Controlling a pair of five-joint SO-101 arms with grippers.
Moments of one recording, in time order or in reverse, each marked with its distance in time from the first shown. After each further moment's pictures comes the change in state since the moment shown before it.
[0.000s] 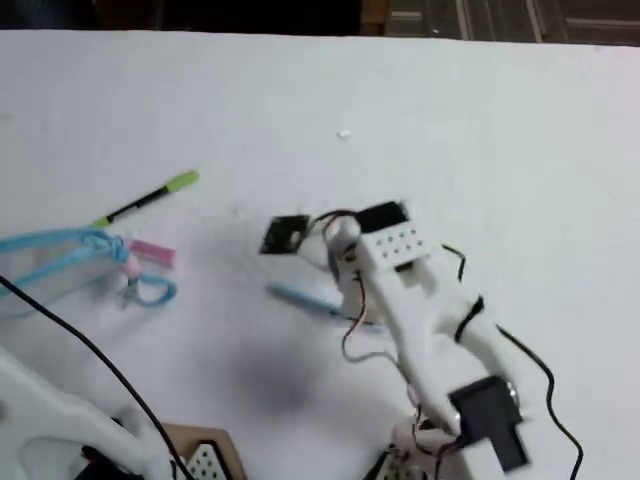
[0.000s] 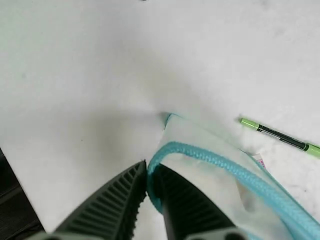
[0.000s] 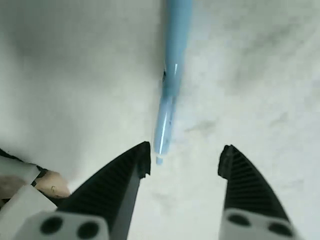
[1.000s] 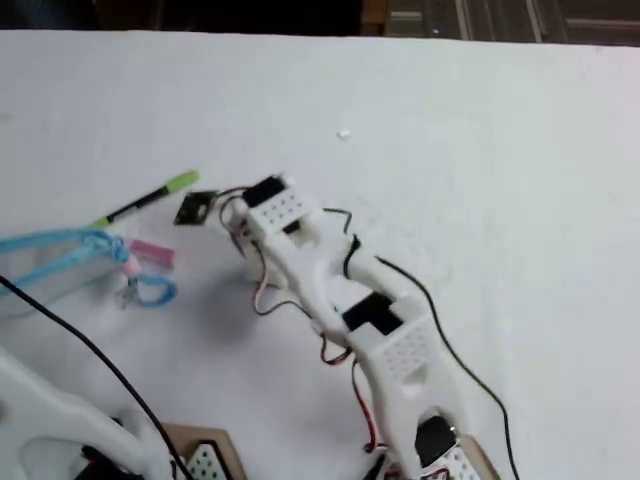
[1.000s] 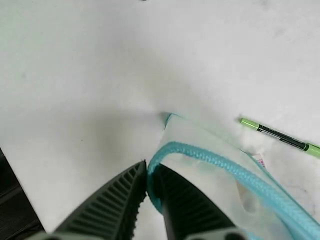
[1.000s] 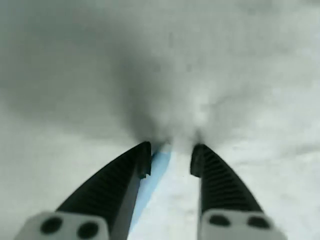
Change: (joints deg) left arm 0.0 0.0 0.0 0.0 0.0; right arm -12.8 46.5 -42.6 -2.2 -15.2
